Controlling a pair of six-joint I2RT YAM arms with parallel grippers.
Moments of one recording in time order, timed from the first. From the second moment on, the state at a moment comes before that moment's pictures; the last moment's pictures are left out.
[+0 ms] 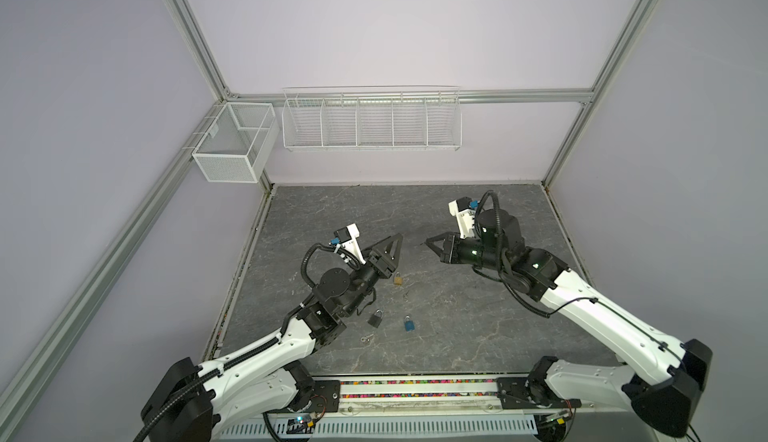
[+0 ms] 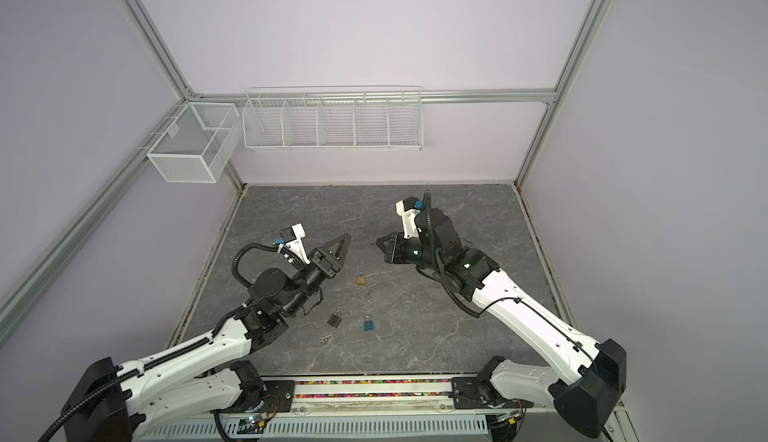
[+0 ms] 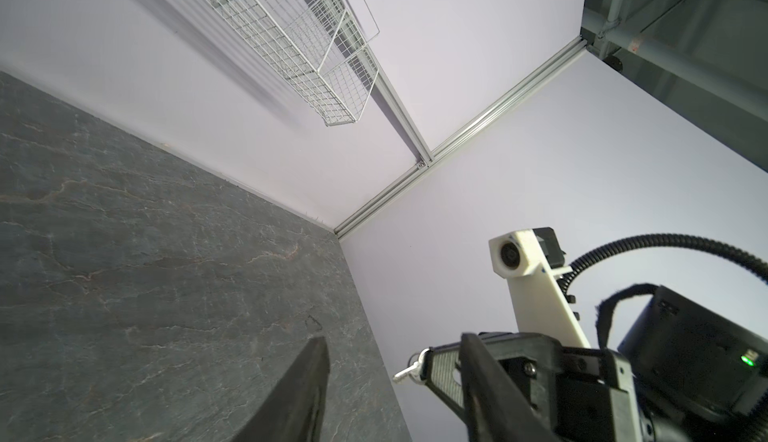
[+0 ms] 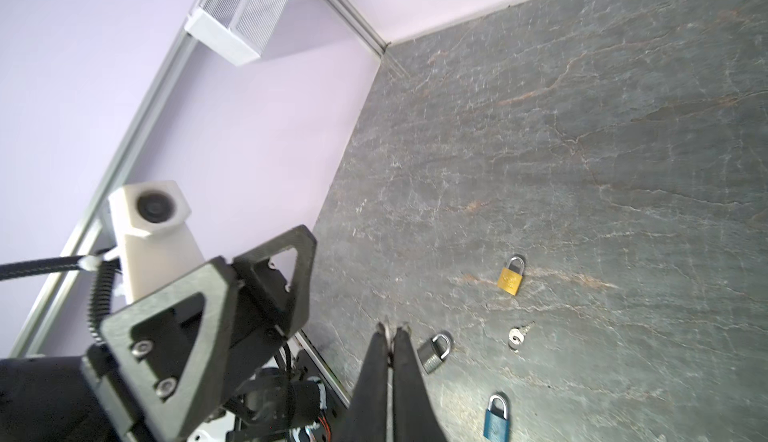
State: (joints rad) left arm -0.87 1.05 0.54 0.67 -0.16 -0.94; right arm 0.73 1.19 1.12 -0.35 -0.22 0.75
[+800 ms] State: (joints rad) left arm -0.86 1.29 0.62 1.04 -0.03 -1.12; right arm 0.76 1.16 1.09 -0.13 -0.18 0.88
